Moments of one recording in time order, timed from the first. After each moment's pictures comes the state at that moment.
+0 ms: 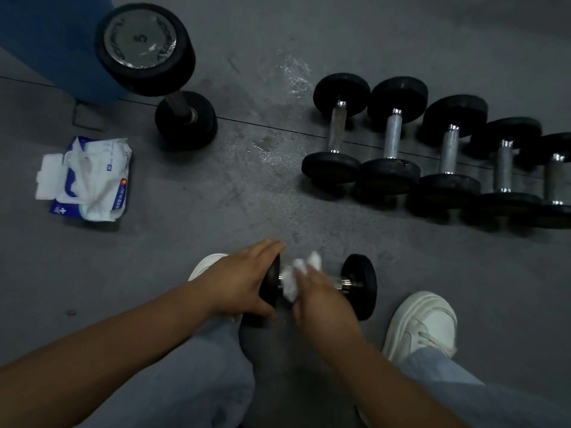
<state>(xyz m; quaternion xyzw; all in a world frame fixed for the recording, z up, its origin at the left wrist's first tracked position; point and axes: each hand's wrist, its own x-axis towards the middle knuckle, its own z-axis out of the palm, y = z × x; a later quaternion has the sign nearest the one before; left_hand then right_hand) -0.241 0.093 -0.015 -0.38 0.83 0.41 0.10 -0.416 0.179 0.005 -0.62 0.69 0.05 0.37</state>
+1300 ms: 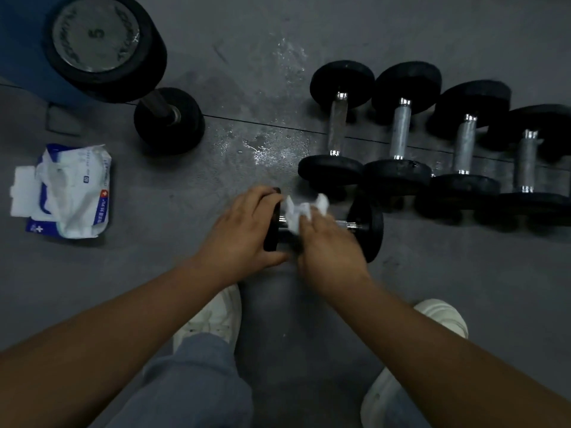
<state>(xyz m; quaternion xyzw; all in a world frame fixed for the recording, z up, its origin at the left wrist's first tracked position) -0.277 0.026 -0.005 -0.46 0.84 0.28 -0.05 -0.444 0.081 -0.005 -0.68 0.69 0.13 0.21</state>
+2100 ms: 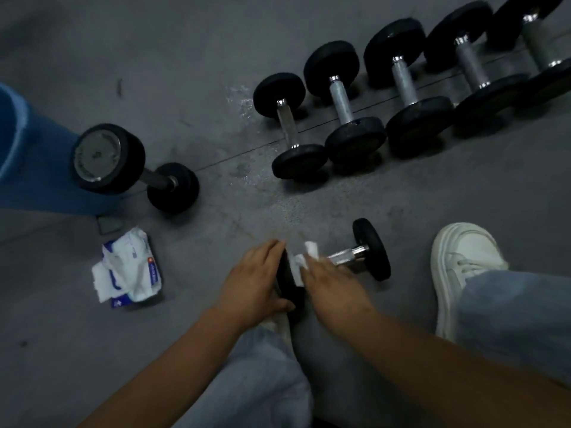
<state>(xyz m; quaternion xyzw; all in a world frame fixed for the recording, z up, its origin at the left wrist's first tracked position) -0.256 0.078 0.031 -0.34 0.89 0.24 0.18 -0.404 0.181 0.009 -0.63 0.72 0.05 0.30</state>
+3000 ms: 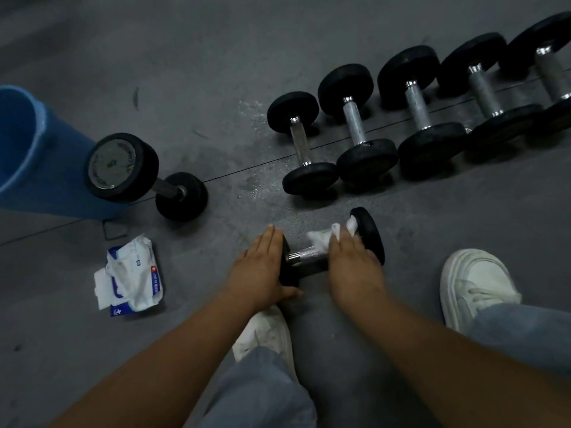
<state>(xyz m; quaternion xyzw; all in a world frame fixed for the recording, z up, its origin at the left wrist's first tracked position) -0.284 0.042 0.017 -0.42 0.85 0.23 0.23 -0.433 0.135 0.012 -0.53 0.80 0.05 0.28</state>
